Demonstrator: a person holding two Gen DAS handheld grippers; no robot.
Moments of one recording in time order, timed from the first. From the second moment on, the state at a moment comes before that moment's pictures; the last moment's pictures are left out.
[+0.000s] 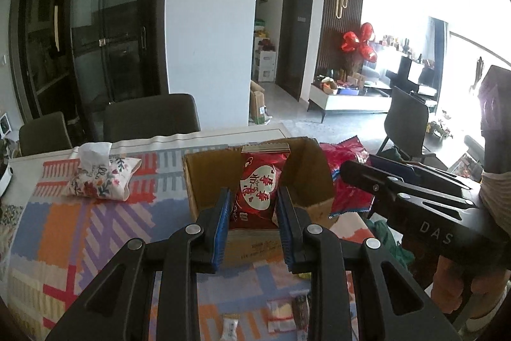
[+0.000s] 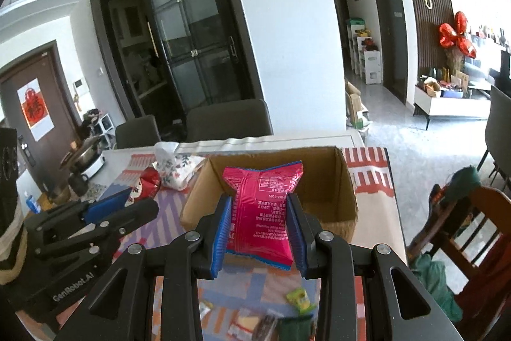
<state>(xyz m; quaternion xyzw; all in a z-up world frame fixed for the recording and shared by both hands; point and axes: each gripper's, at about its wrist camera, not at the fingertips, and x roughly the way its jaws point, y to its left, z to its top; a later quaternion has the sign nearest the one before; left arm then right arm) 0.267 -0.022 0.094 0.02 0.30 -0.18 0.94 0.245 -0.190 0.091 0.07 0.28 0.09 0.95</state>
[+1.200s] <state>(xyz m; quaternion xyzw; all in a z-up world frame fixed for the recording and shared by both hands) 0.278 -0.013 0.073 0.04 0.33 -0.10 0.94 0.270 -0.184 0.064 0.05 0.34 0.07 0.94</state>
